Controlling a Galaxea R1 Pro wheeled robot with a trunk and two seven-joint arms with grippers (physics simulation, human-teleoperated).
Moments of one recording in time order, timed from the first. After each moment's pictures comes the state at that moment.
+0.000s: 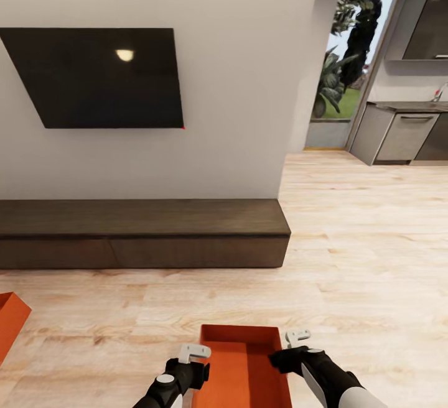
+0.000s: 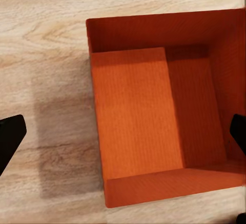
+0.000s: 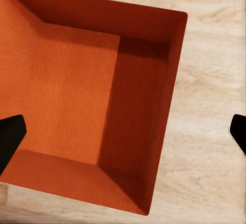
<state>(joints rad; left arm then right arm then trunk) -0.33 -0.10 -0.41 -0.70 0.26 0.25 0.17 -0.57 0.01 0.03 -0.29 0.08 0.21 0.14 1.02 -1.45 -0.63</state>
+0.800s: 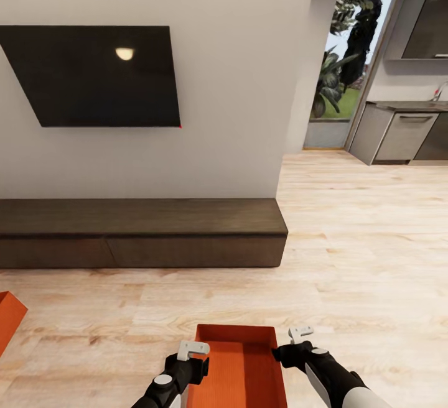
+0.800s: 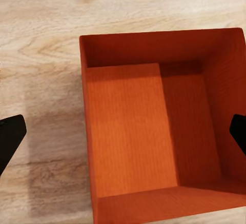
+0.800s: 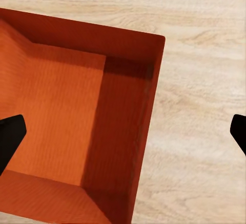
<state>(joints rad) -0.33 -0.09 -0.41 -0.69 0.27 0.18 0.16 -0.56 0.00 0.03 -0.29 0.09 0.12 0.14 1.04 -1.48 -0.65</state>
